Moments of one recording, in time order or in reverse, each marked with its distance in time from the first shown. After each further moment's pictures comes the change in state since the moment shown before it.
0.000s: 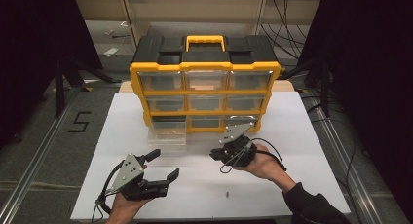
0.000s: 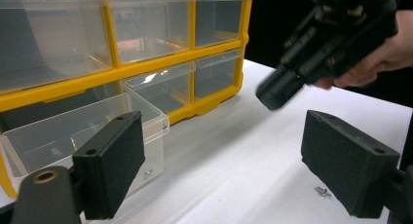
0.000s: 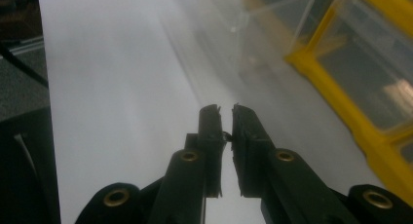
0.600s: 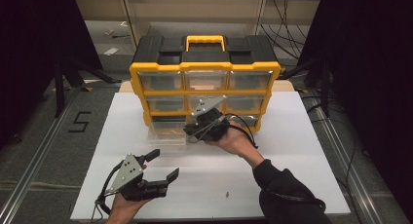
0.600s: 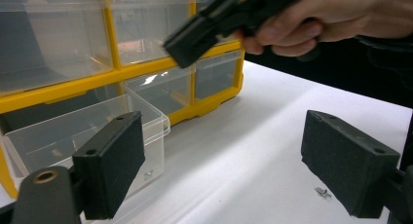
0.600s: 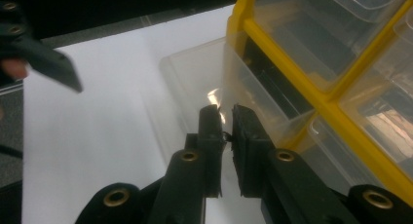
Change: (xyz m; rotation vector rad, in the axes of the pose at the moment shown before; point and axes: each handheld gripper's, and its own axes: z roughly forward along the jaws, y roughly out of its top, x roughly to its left) left arm 0.000 0.000 -0.001 -0.005 0.001 -0.001; right arm -0.016 0.080 0.036 -0.076 -0.017 0.025
